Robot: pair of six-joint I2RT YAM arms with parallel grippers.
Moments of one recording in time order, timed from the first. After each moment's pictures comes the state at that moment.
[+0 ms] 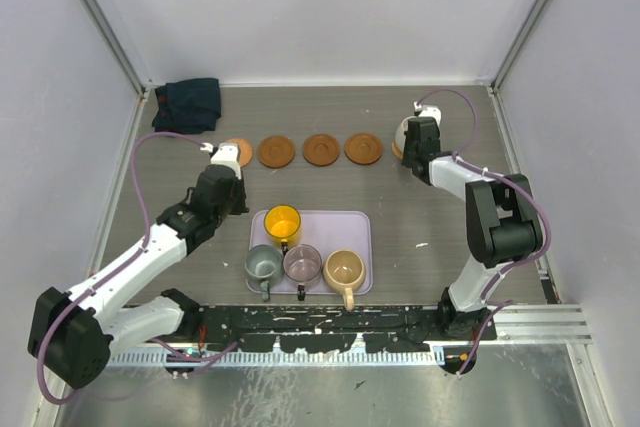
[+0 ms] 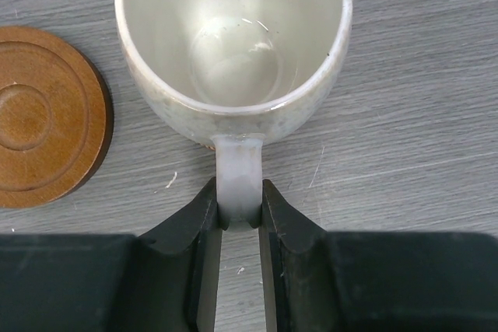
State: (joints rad) left arm -0.53 1.03 0.69 -0.28 -0.28 -0.35; right arm 0.18 1.72 0.99 0.03 0.28 0.22
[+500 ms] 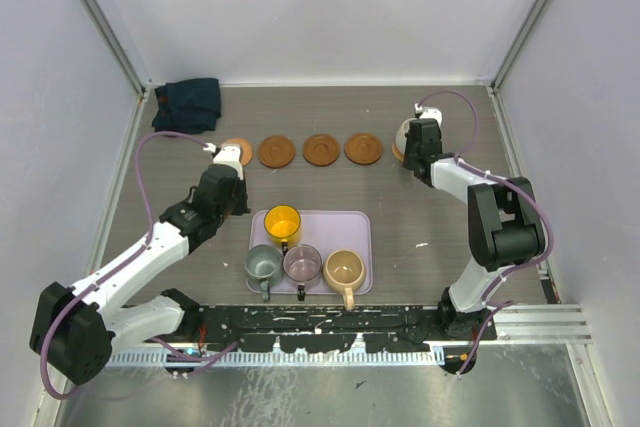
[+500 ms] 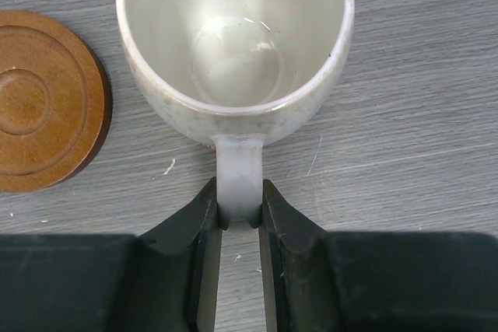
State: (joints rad) left arm -0.53 1.06 0.69 -0.27 -0.27 -0.35; right arm 0.18 1.70 0.97 0.02 0.27 0.21
